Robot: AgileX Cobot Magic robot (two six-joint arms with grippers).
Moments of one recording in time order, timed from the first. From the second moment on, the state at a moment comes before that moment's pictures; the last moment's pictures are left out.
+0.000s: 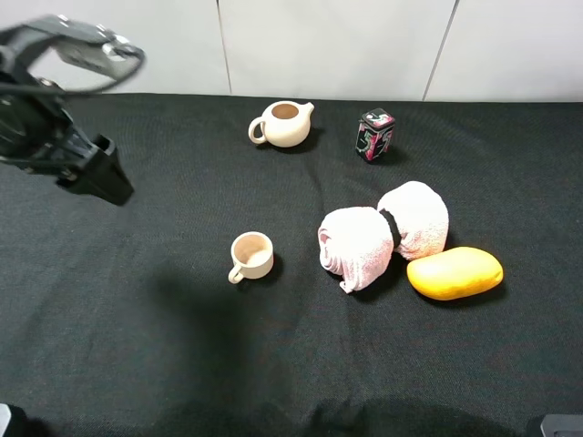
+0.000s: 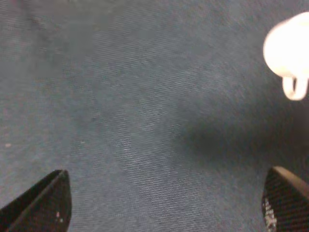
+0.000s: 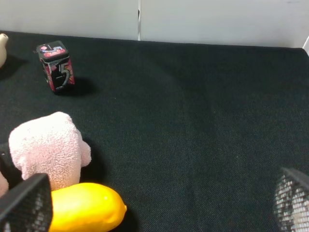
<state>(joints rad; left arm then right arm) -0.36 1.31 -0.86 -0.08 0.81 0.21 0.04 0.00 -0.49 -0.01 1.02 -0.01</state>
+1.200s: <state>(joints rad) -0.71 1.70 -0.94 -0.08 0.60 0.19 0.04 0.00 -0.49 -0.01 1.02 -0.01</state>
